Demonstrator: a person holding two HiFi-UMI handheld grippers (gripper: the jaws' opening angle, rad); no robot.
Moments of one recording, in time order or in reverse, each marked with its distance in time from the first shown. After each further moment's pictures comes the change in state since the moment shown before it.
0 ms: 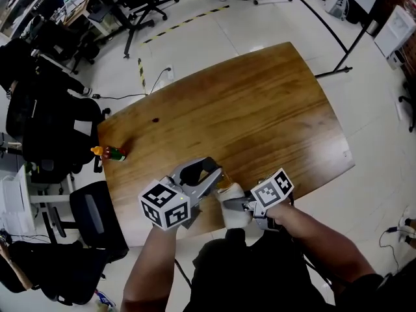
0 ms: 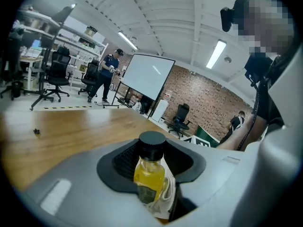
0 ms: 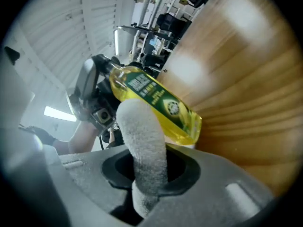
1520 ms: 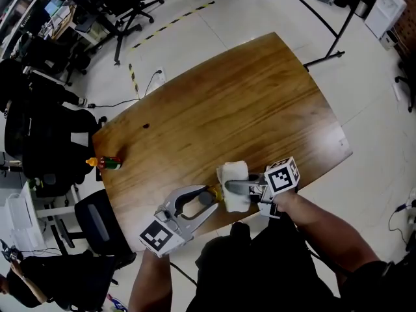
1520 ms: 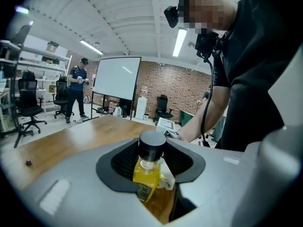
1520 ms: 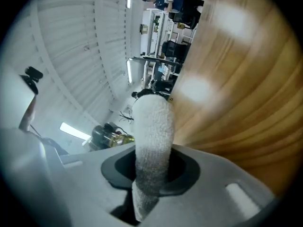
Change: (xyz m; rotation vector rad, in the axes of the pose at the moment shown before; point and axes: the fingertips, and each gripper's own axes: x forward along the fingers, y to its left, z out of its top) left arm -0.030 -0.066 -0.033 0.383 0.012 -0.188; right arm -0.050 -0.004 0.055 -0.020 -0.321 0.178
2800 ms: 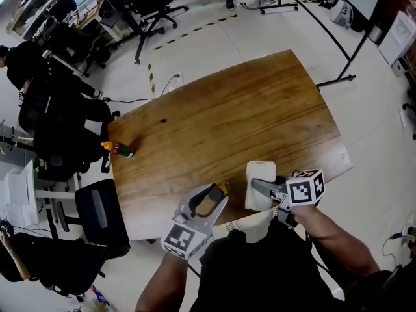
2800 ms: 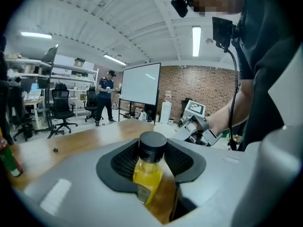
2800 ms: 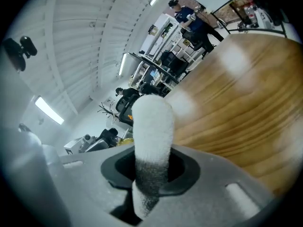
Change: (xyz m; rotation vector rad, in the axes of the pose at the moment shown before) left arm -0.002 -0.006 -0.011 -0.069 -0.054 0.359; right arm -0.068 0.027 0.013 -0.186 -0.032 -0.327
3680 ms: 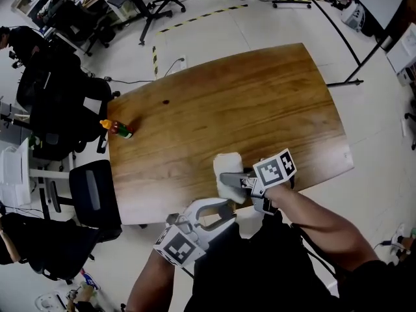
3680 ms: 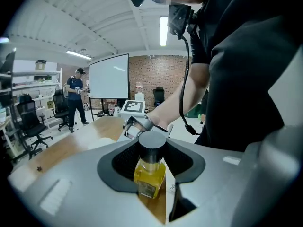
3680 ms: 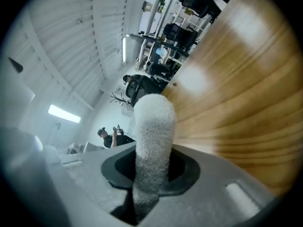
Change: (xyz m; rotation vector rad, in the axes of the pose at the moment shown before) left arm -0.033 -0.075 -0.019 0.245 0.114 -0.303; right arm 0.096 0.044 -0.030 0.086 0.261 0.214
